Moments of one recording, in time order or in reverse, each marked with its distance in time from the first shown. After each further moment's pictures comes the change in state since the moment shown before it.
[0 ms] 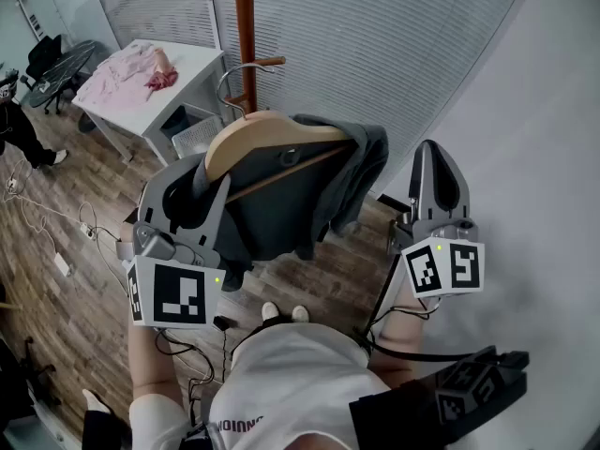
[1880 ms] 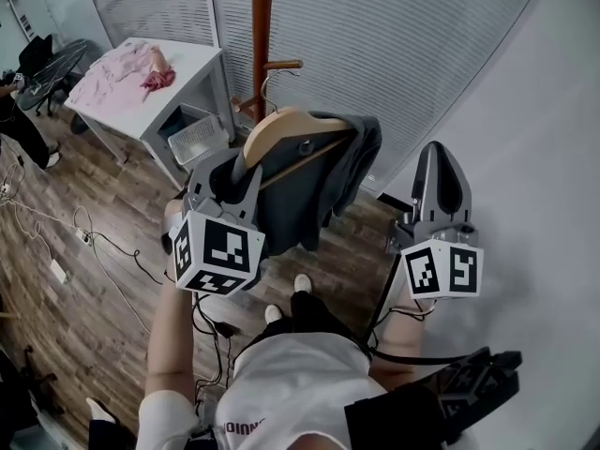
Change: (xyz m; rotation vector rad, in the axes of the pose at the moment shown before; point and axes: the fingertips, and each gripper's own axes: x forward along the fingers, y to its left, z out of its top) left arm 0.076 -0.027 -0.068 -0.214 0.127 -0.098; right arm 0.021 0.012 -0.009 -0.016 -0.021 -0.073
